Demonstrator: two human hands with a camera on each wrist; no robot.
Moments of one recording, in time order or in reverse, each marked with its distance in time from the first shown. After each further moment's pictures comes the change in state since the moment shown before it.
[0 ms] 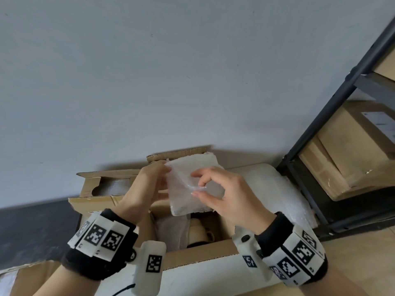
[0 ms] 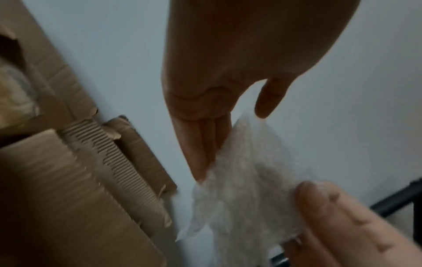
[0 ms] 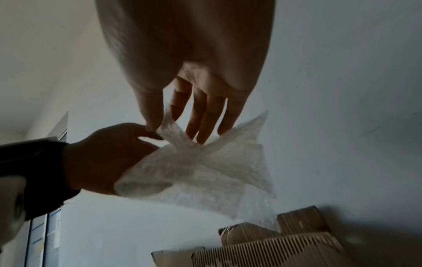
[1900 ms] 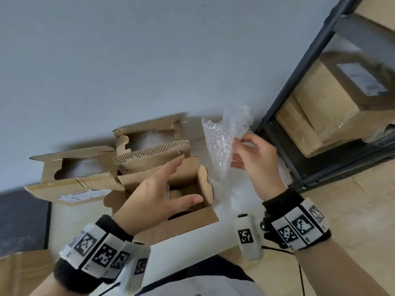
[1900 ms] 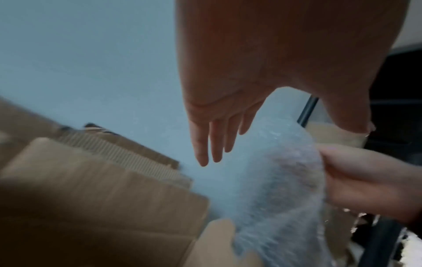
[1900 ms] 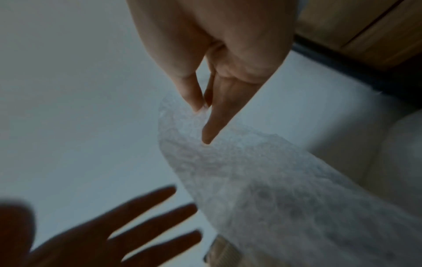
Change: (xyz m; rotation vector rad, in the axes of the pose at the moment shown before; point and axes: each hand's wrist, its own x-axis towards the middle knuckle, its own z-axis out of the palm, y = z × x) left_hand -0.017 -0.066 0.035 0.730 -0.274 0.339; right_hand -0.050 0.049 -0.036 0.451 0.589 0.637
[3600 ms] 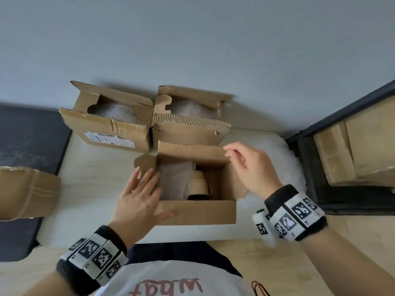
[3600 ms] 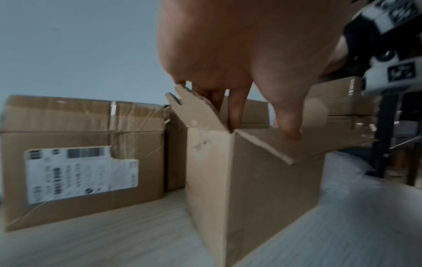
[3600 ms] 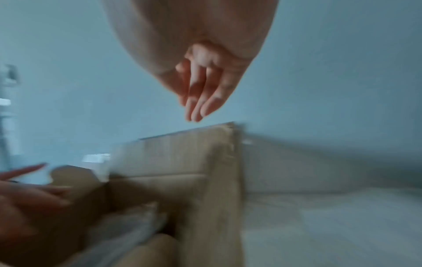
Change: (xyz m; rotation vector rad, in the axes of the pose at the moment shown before) left_hand -0.094 -0.113 0.042 0.779 0.179 -0.064; right_hand 0.010 0.045 0.048 -0.909 -0.548 -0.625
